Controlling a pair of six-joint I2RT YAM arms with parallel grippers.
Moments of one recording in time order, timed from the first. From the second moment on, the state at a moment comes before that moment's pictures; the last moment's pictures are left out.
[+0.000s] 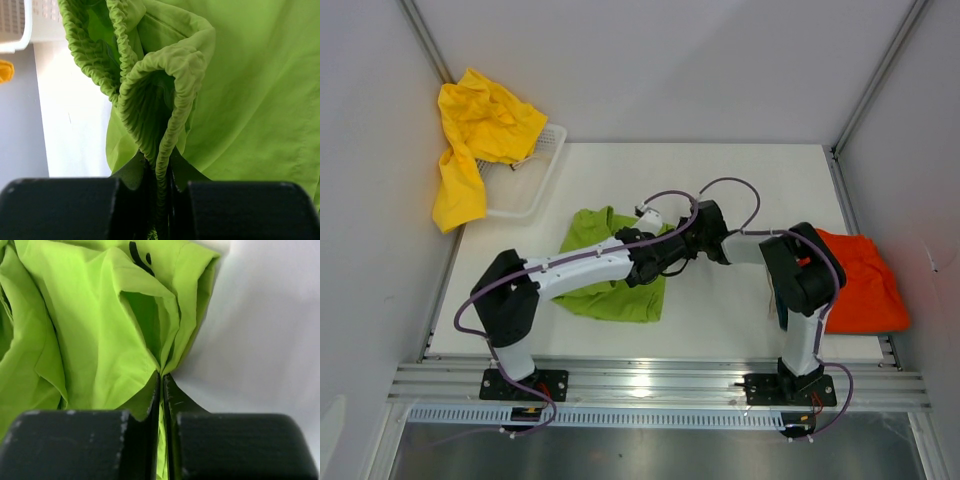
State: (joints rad) left arm -0.99 1.76 1.35 -1.00 -0.90 -0.61; right arm 0.51 1.92 0.98 0.21 -0.29 0.81
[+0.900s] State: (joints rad) left arm -0.94 1.77 1.26 -0.99 -0.94 -0.66; right arm 0.65 2.17 1.42 -0.01 -0.35 0.73
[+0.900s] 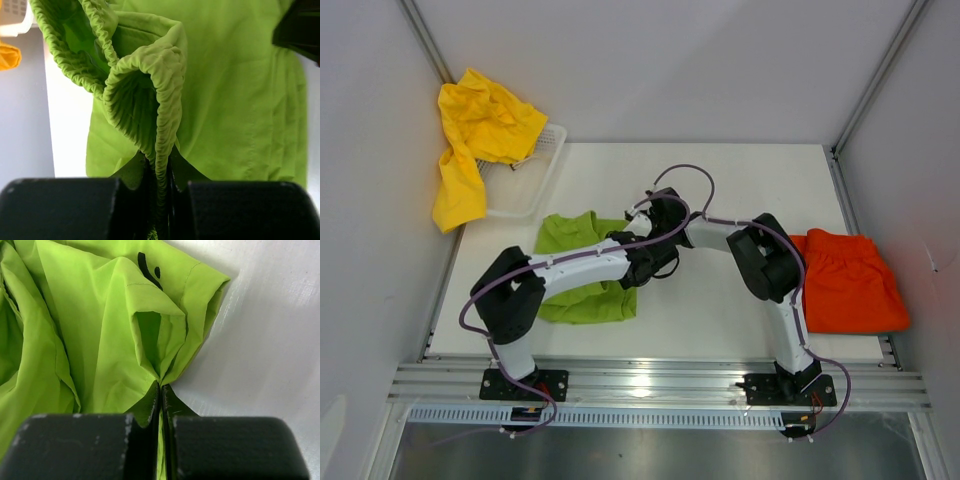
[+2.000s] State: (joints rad) left arm -0.55 1.36 1.10 -0.70 -0.44 -0.52; right arm 0.55 2.05 1.30 -0.01 -0.36 0.71
